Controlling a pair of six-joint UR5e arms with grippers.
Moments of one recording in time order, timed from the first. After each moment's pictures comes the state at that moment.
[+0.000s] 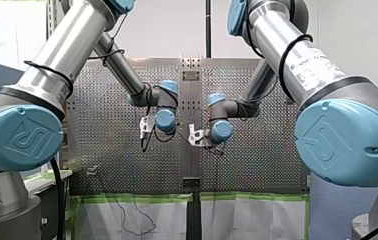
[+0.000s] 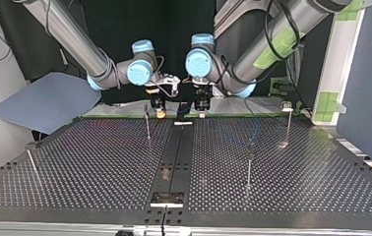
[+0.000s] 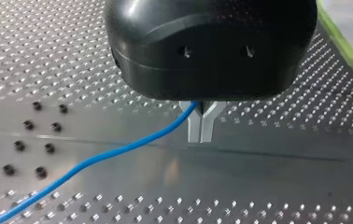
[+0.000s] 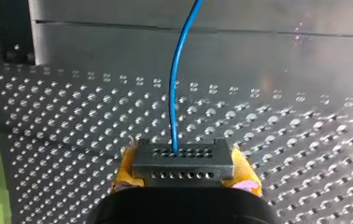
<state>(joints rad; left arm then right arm) -0.54 -2.09 -1.74 -2.63 -2.08 -1.60 2.21 -0.83 1.51 -0.39 1.66 1.59</state>
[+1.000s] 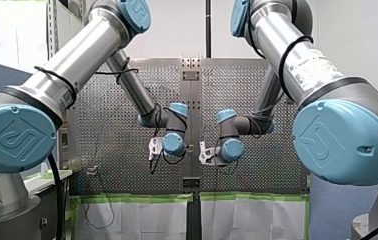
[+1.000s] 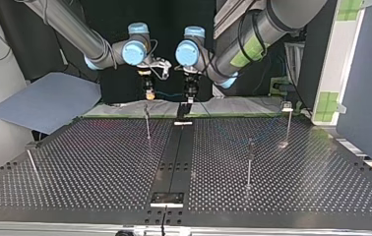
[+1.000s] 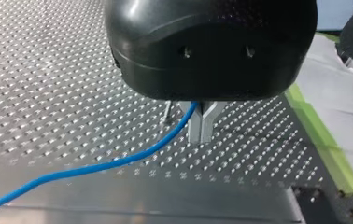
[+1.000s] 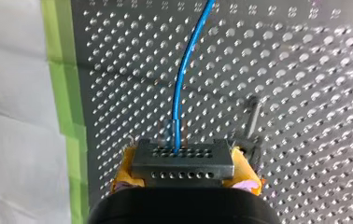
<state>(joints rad) -0.62 -2.26 -1.74 -2.52 -2.08 -1.63 2.17 -0.83 1.75 -0.59 1.73 1.59</state>
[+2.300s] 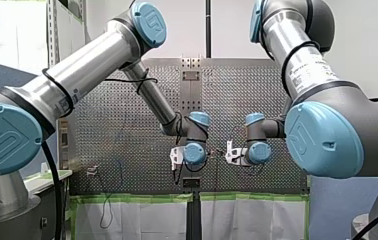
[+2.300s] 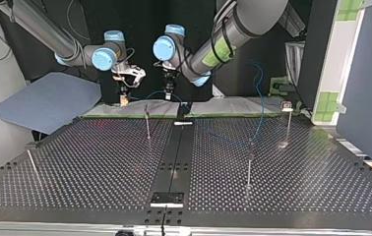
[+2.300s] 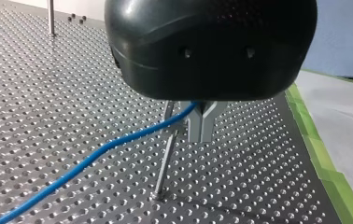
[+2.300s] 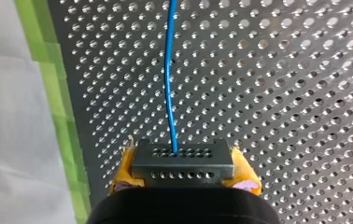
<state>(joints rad) -0.75 -2.41 -1.55 -2.52 -2.12 -1.73 1.95 -0.83 1.80 -0.68 1.59 1.63</state>
